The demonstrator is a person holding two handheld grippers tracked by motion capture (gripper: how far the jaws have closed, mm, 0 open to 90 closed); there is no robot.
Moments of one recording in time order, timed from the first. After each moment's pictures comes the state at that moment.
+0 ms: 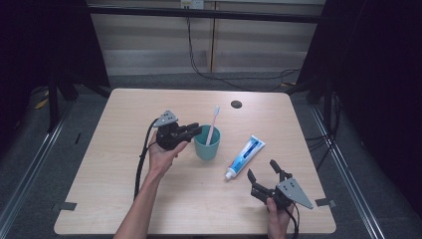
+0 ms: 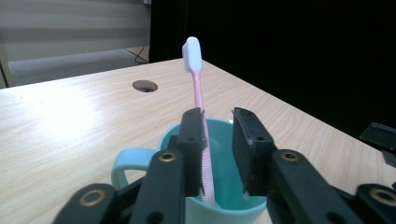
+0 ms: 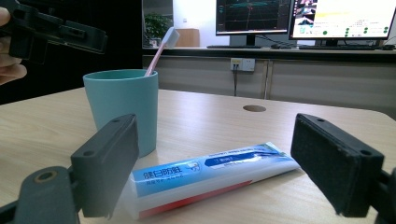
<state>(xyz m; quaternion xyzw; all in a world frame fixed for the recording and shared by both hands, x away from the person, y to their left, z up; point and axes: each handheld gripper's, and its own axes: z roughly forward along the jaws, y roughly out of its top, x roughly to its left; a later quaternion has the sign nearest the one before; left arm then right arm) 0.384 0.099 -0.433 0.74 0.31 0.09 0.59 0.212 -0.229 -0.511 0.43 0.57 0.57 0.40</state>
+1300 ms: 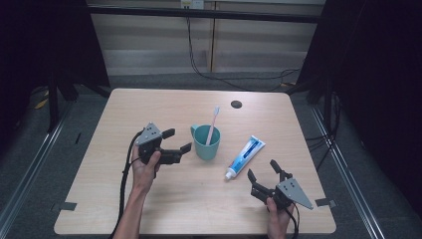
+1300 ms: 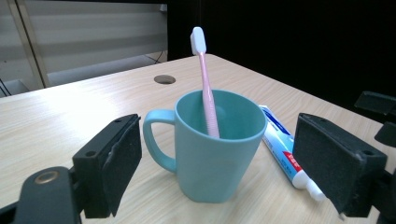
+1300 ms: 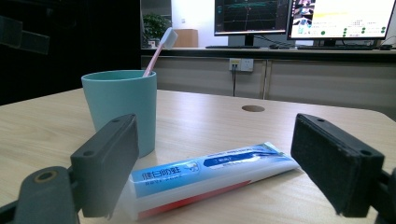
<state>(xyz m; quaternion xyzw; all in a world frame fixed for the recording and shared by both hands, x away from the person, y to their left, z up) 0.337 0.139 -0.433 0.74 0.30 0.15 0.58 0.211 -0.229 -0.511 0.43 0.57 0.57 0.41</state>
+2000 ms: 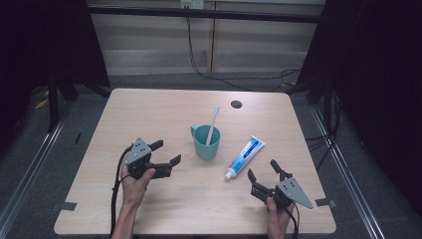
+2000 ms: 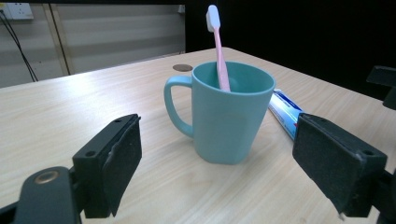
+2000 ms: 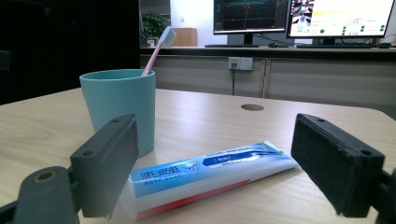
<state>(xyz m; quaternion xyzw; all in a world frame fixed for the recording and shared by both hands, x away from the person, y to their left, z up) 0.305 0.167 -0.455 0.73 0.32 0.19 0.57 0.212 -0.229 -0.511 0.43 0.57 0.57 0.40</state>
